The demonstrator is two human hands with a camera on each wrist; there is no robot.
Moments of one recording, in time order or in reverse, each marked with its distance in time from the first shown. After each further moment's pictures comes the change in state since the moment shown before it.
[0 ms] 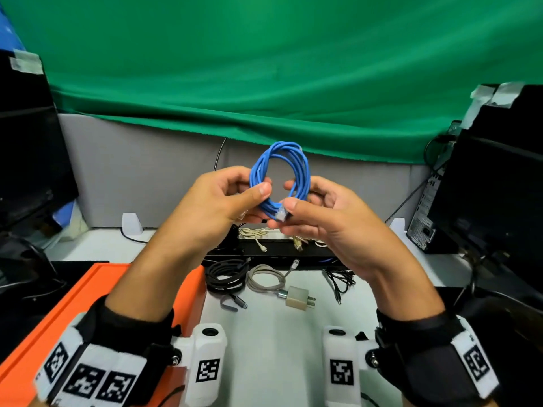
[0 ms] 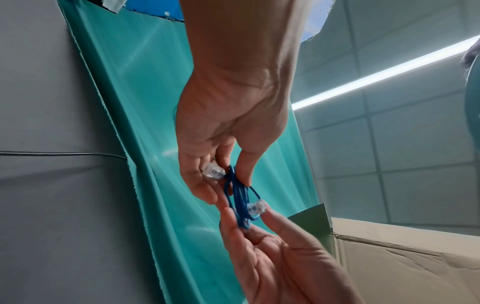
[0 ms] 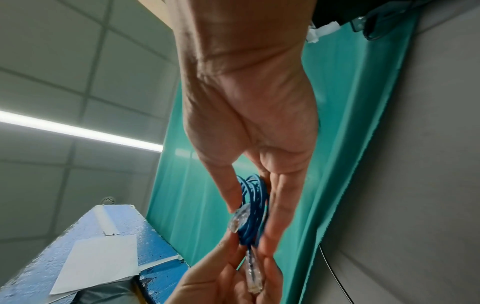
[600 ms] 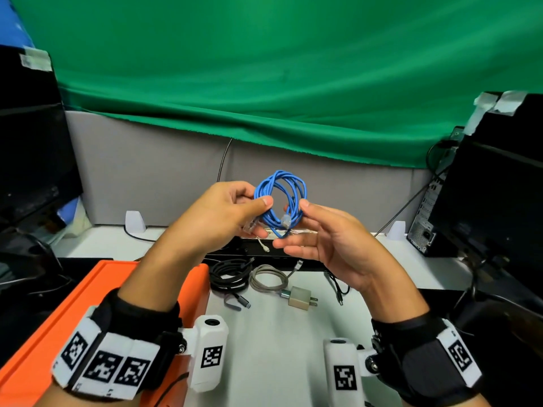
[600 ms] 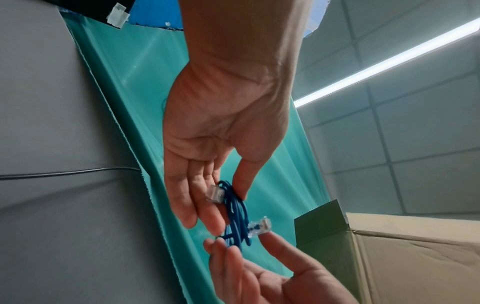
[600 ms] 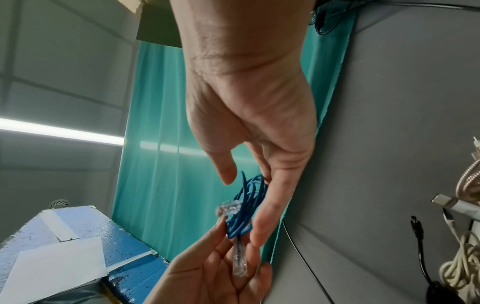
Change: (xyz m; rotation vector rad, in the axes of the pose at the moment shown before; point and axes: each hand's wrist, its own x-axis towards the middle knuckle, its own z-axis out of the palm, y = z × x) left_hand 0.006 -0.008 -0.011 0.170 -0.058 -0.171; right_hand 0.008 0.026 -0.003 0.162 0.017 0.201
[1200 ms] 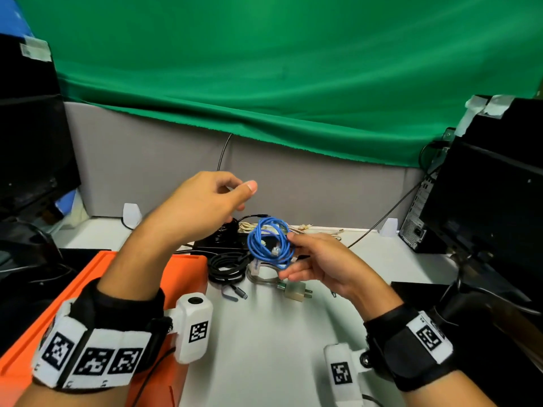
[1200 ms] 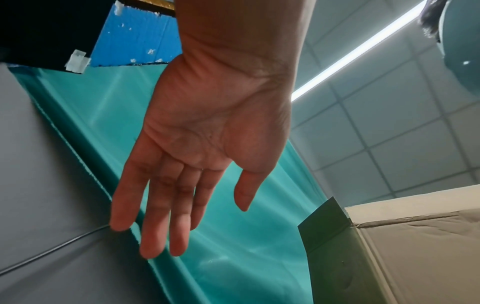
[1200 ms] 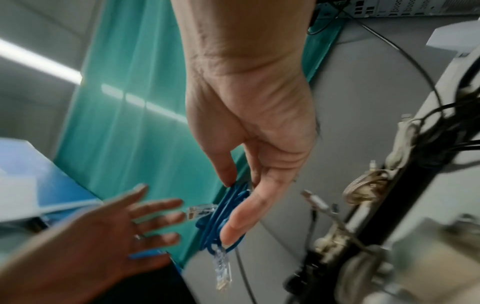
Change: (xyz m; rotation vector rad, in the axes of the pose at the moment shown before) left_hand -0.009 0.007 -0.021 0.383 0.115 0.016; right_hand 0.012 0.045 -0.022 -0.148 0.047 0.213
